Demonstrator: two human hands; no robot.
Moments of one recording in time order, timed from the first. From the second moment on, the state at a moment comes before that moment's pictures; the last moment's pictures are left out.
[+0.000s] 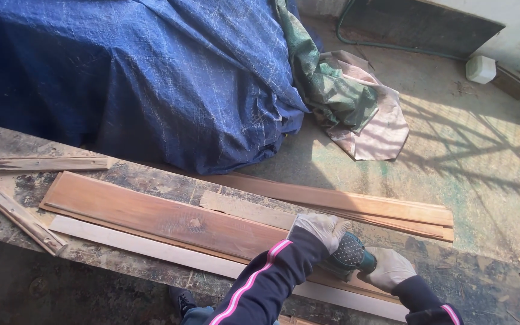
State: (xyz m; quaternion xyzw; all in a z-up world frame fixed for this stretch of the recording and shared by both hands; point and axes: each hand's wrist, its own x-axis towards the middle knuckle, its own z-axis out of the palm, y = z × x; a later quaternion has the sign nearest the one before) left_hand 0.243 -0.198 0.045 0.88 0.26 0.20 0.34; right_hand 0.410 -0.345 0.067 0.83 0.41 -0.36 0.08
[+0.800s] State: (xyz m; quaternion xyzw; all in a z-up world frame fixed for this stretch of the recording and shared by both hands) left_hand 0.092 -0.146 0.045 0.83 0.31 0.28 0.38; right_hand 0.261 -0.272 0.097 0.80 0.46 -0.37 0.07
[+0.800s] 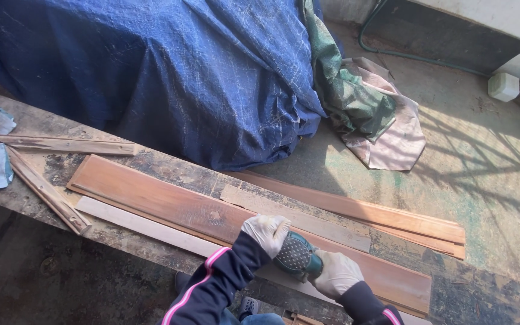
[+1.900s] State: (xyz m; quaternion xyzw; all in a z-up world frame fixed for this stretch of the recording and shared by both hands) left_hand 0.194 -0.208 0.037 0.84 0.32 0.26 0.35; right_hand 0.366 -0.324 0.090 0.82 0.43 -0.36 0.13
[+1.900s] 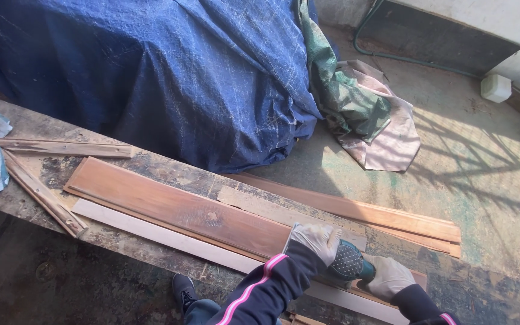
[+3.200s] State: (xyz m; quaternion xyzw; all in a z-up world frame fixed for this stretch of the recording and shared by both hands) left_hand 0.145 -0.119 0.009 0.83 0.36 0.28 0.30; right_hand 0.316 -0.221 0.100 0.77 0.50 -0.36 0.12
